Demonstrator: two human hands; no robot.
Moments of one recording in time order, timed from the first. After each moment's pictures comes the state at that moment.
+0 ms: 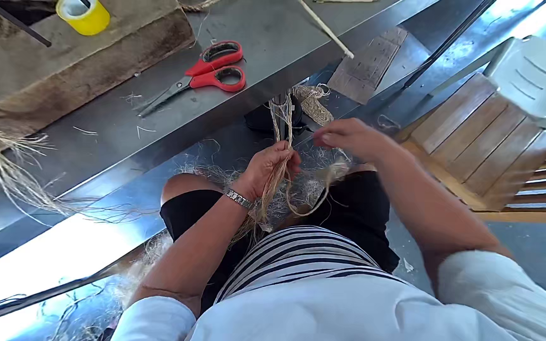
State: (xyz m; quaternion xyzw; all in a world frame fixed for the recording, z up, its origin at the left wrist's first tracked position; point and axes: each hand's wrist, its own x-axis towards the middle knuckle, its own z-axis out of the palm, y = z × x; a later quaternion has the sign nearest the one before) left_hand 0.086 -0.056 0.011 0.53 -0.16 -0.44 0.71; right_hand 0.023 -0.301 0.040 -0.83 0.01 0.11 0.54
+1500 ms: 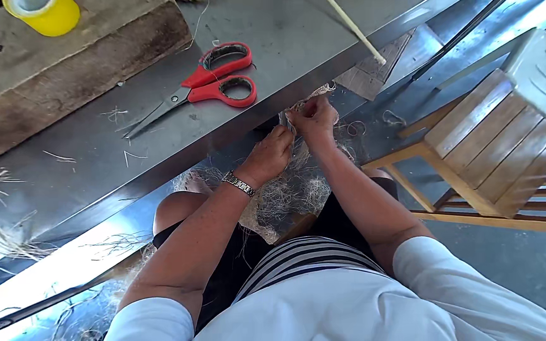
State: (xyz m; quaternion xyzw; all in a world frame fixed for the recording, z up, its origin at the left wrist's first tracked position) left_hand 0.159 -0.072 -0.013 0.82 -0.45 -0.13 0.33; right_hand 0.136 -0.227 -0.022 -0.74 0.21 -0.17 0.61
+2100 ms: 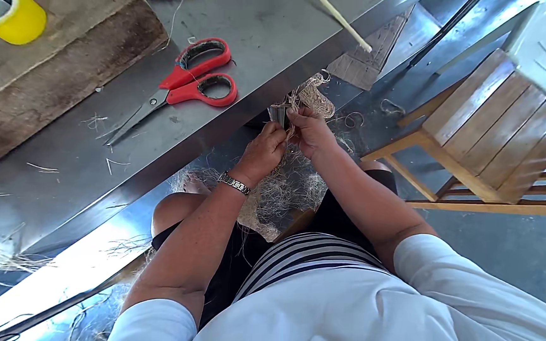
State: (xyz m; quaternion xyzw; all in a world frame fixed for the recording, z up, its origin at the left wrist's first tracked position) left_hand 0.160 -0.076 -0.022 0.82 -0.43 -0.16 0.35; right_hand 0.120 -0.225 -0.016 -0.48 0.31 -0.06 0.82
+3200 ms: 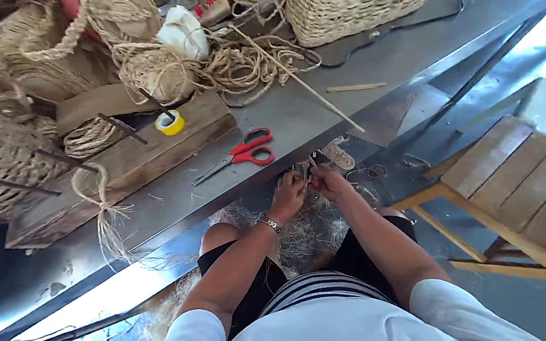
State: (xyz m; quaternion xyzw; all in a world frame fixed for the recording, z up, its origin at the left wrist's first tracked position) left_hand 0.143 -0.080 -0.015 0.88 -0.33 -0.11 0.33; right_hand 0.121 -0.250 -0.031 -0.47 0.24 0.03 0.85
